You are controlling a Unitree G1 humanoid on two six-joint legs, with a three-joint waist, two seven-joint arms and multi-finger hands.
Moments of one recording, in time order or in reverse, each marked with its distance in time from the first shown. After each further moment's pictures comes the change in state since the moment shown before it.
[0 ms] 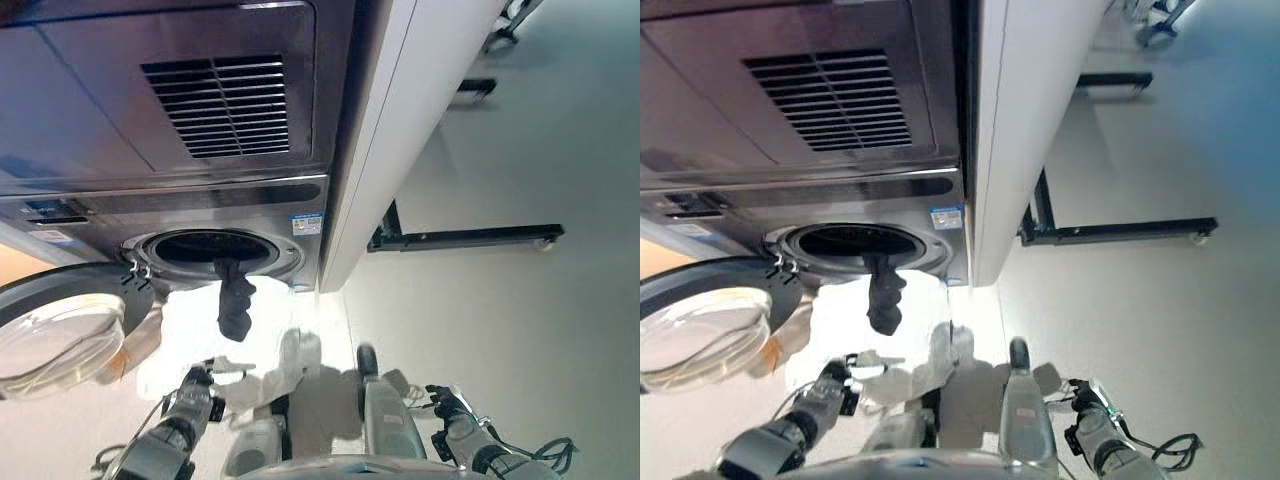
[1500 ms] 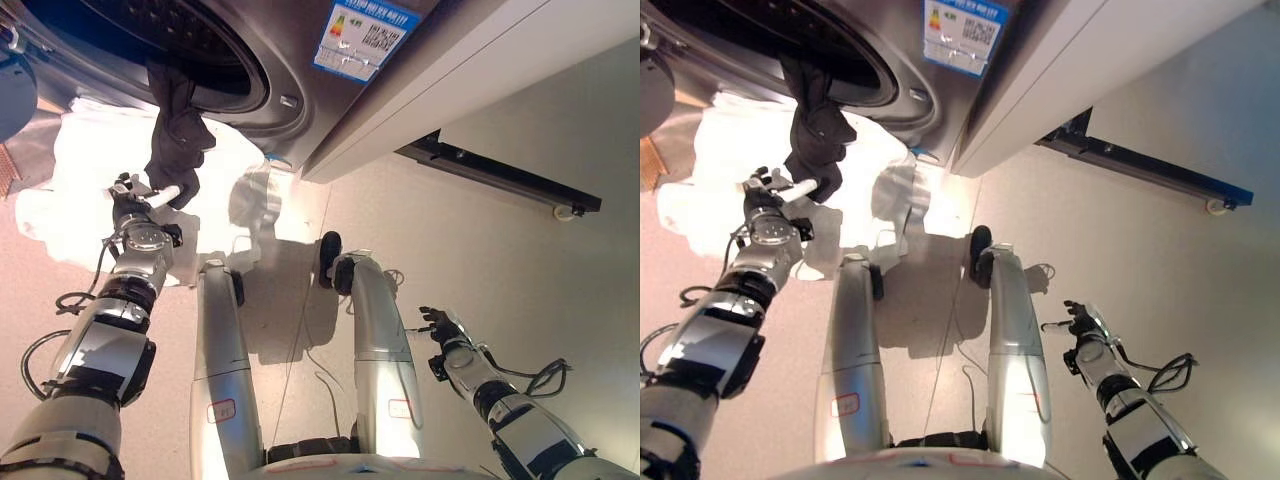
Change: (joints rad) left arm -0.524 0.328 0.035 -0.186 -0.304 0.025 0.281; right arm -0.203 -0.124 0.086 -0.123 0.128 -0.027 -0.003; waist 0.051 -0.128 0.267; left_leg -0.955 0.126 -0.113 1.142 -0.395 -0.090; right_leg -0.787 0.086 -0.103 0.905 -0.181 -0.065
